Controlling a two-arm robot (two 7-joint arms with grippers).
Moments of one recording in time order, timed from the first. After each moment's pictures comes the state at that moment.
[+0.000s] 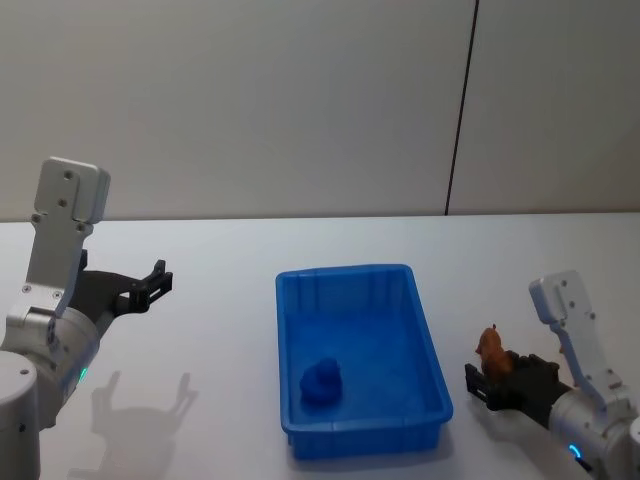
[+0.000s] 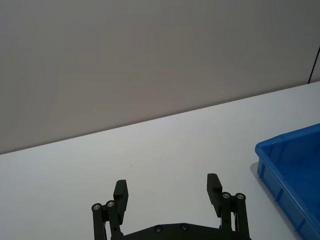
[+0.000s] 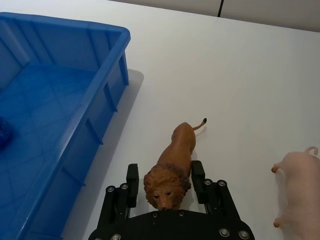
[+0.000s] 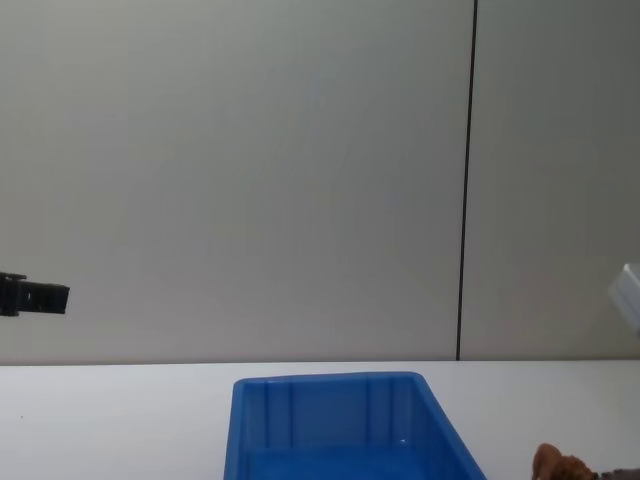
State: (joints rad) left arm -0.11 0.54 0.24 -1.91 -0.52 0.59 0.37; right arm 0.13 0.22 -0.27 -1.49 0.18 0.48 0.14
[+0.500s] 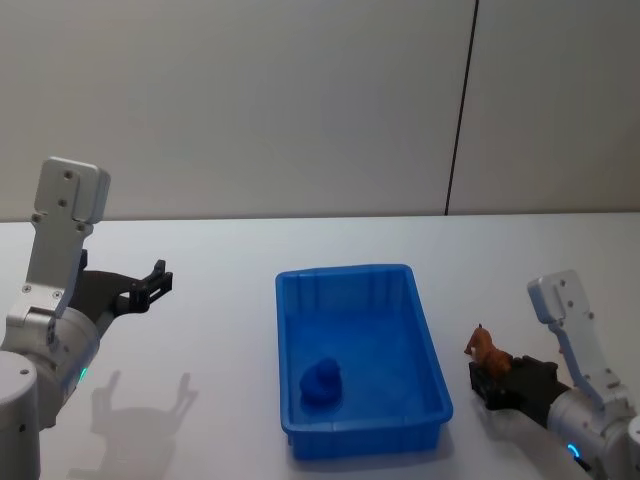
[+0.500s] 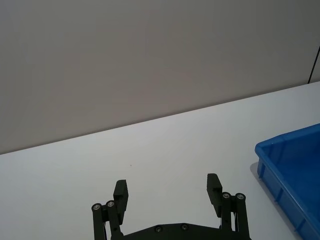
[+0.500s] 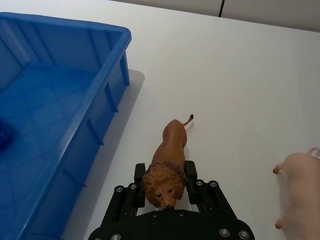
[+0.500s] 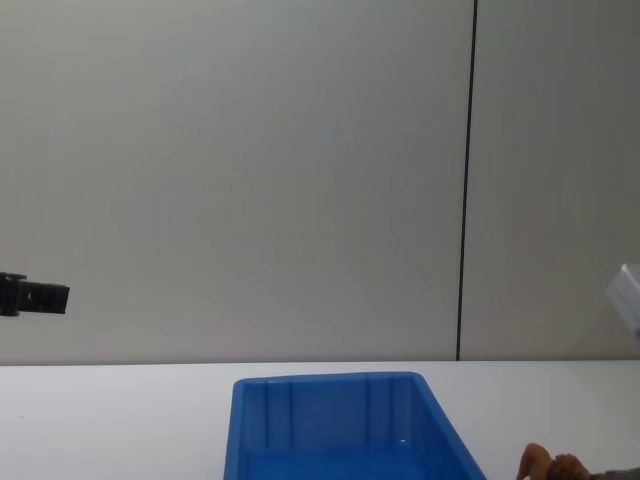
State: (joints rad) left arm -0.11 0.54 0.24 -1.91 -0.52 0.59 0.37; right arm 0.14 0.22 -0.27 -1.48 0.18 0.48 0.14
